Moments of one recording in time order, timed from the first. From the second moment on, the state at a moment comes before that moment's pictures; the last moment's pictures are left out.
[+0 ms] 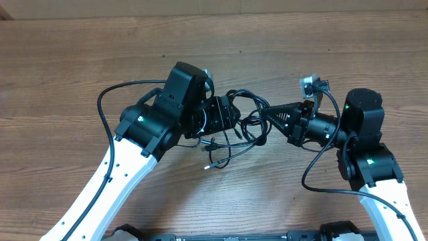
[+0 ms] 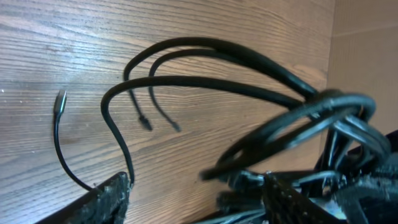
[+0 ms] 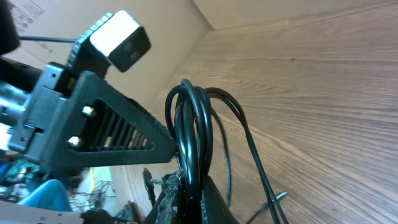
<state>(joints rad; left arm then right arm) -0.56 1.38 1.39 -0.91 0.33 -0.83 0.13 1.02 0.82 -0.23 -0.95 0.34</state>
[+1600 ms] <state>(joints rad) -0.58 1.38 1.39 -0.82 0.37 -0.88 0.12 1.02 0.82 -0.18 -1.07 0.46</state>
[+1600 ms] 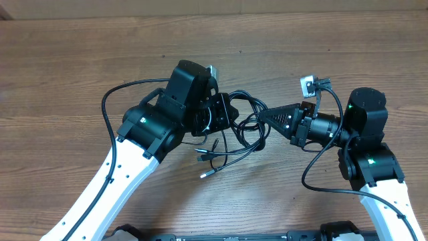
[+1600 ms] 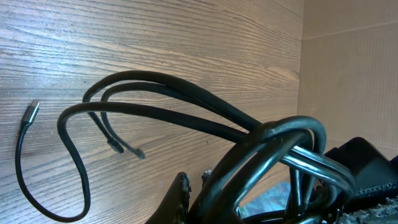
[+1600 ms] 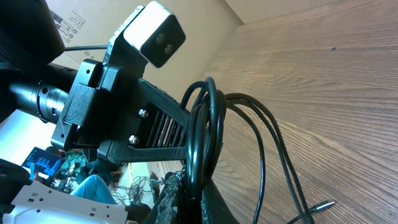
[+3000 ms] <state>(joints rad) -0.58 1.38 1.39 -0.89 0.36 -0.78 0.12 1.02 0.82 -0.18 -1.08 0.46</state>
